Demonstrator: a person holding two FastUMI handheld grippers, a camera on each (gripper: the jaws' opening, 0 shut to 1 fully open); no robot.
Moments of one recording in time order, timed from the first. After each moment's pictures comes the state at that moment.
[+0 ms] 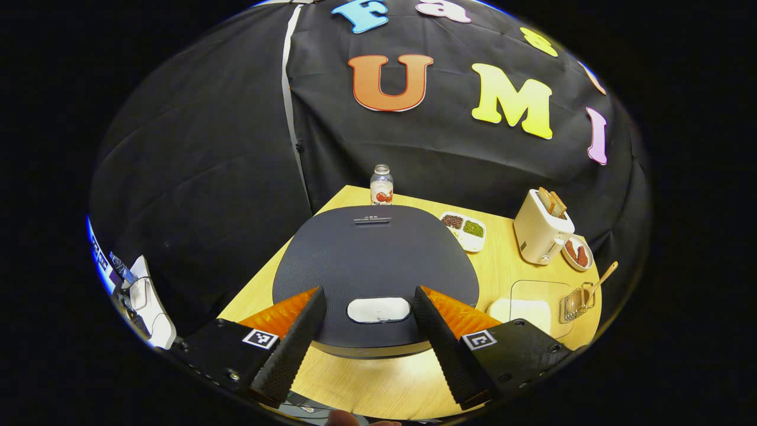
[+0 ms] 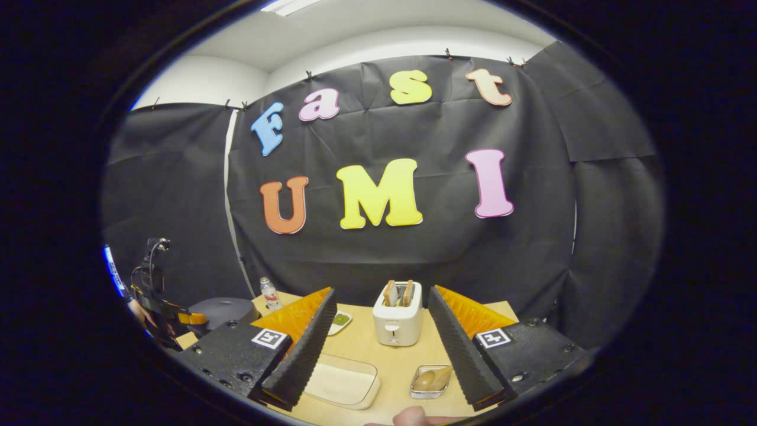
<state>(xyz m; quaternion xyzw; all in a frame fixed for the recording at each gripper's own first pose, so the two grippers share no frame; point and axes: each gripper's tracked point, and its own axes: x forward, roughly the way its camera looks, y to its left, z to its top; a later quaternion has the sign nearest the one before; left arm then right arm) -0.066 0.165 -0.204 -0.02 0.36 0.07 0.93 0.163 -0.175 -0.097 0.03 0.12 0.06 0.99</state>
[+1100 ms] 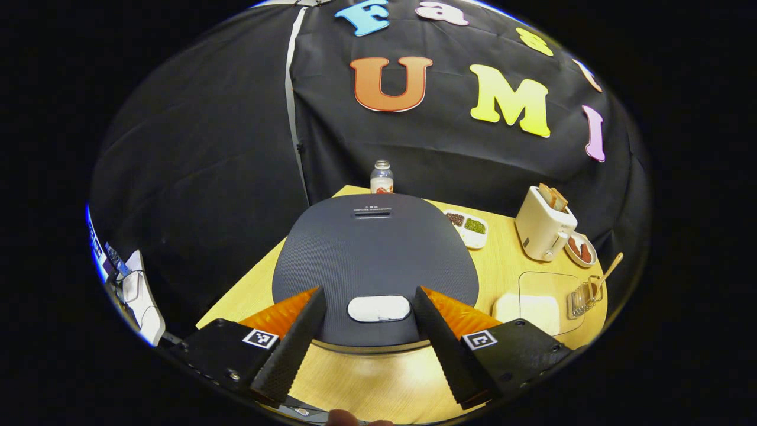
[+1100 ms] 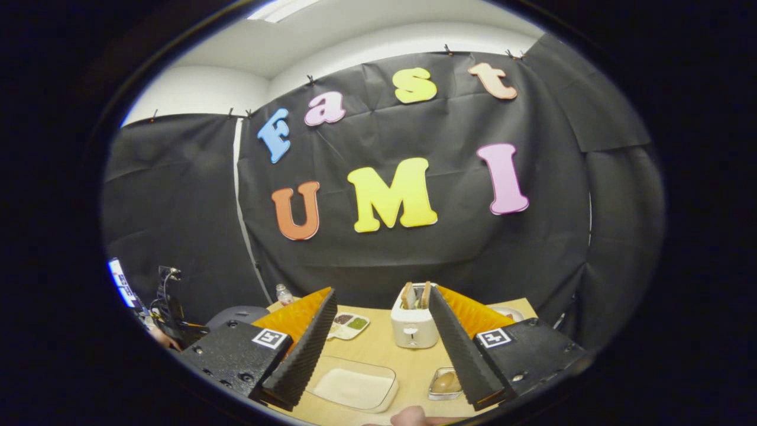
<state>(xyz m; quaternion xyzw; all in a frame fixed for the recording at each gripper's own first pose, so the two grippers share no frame) -0.077 0.162 -0.207 -0.02 0.34 0.07 0.94 0.163 -0.155 -0.081 0.05 0.11 0.08 0.99</state>
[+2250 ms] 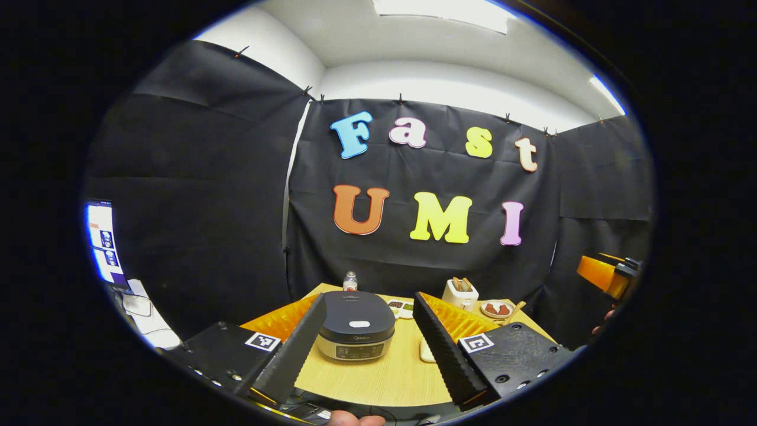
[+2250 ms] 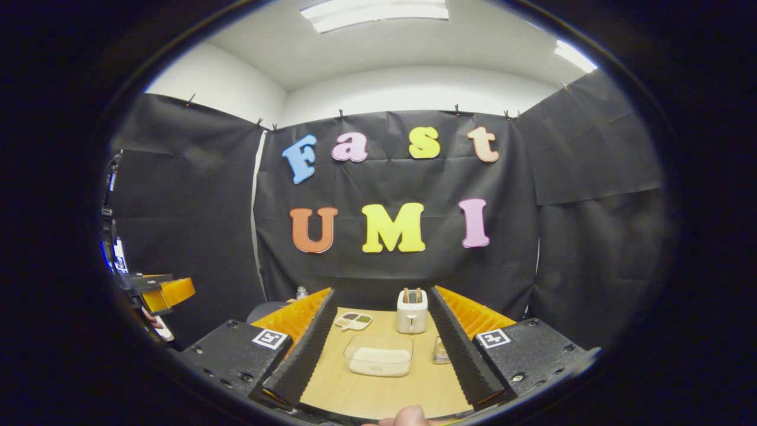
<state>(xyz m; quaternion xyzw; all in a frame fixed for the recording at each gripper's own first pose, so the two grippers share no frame) -0.314 0.158 0.042 -0.05 0.06 -0.03 1.00 -0.118 -0.032 -0.014 -0.01 0.04 0.00 1.00</state>
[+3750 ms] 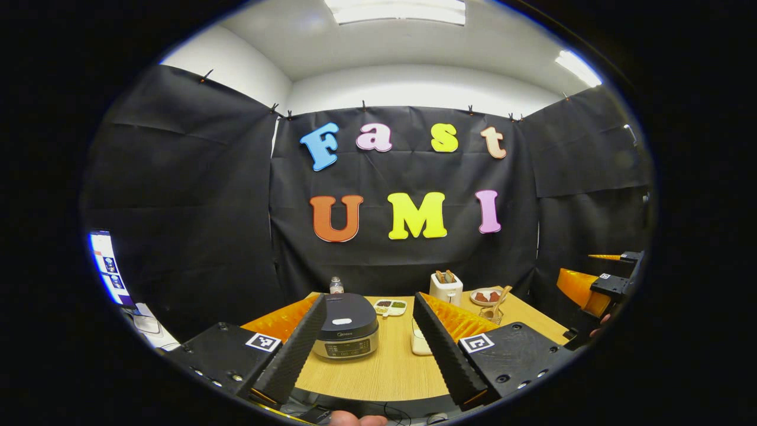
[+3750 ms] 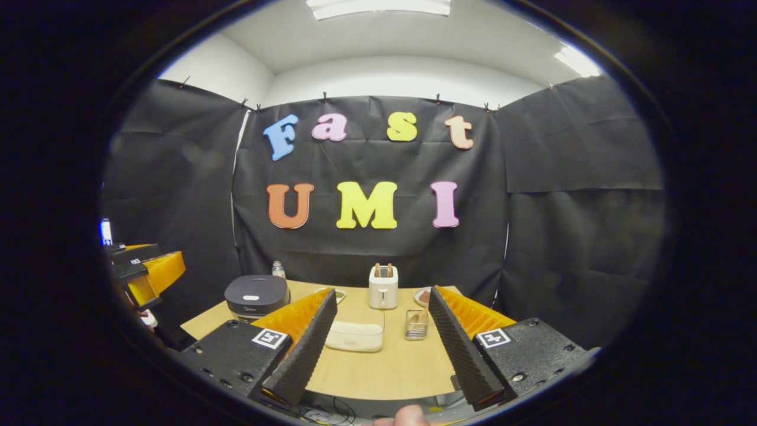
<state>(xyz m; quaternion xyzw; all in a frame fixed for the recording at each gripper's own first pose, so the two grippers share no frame) -0.096 -0.040 -0.039 0.01 0.04 -0.06 1.00 -0.160 -0.064 -0.062 -0.03 0.08 -0.06 0.99</state>
